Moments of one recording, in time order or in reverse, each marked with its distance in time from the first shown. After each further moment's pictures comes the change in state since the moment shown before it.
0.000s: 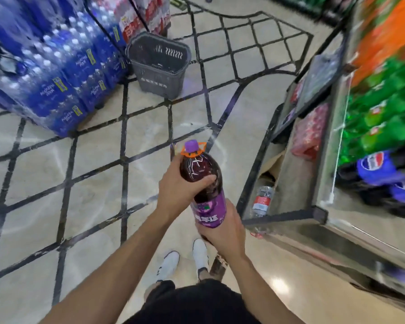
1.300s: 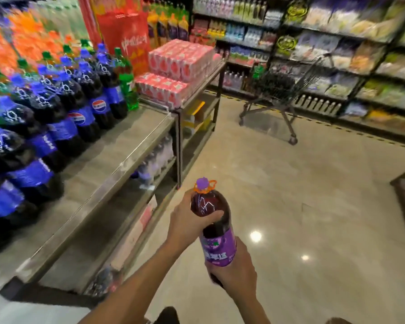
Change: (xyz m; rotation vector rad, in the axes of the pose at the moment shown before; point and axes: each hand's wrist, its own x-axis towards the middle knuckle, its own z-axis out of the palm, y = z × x) left_hand -0.494 0.065 0.493 0.316 -1.542 0.643; right_hand -0.425 0.380 -0.179 0.516 1.009 1.245
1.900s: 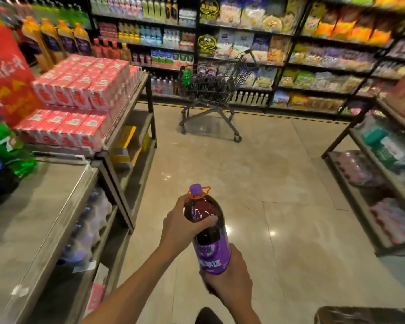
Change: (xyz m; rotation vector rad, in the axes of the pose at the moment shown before) left_hand 0.277 0.055 0.105 0.025 -0.333 0.100; right_hand 0.209 -0.067 -0.078 0.090 0.244 0.190
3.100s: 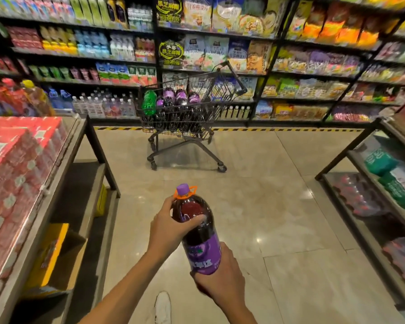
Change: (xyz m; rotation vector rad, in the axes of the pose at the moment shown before) left_hand 0.642 0.061 0.041 -0.055 -0.057 0.005; right_hand 0.592 -0.201 -0.031 -0.057 0.052 0.125
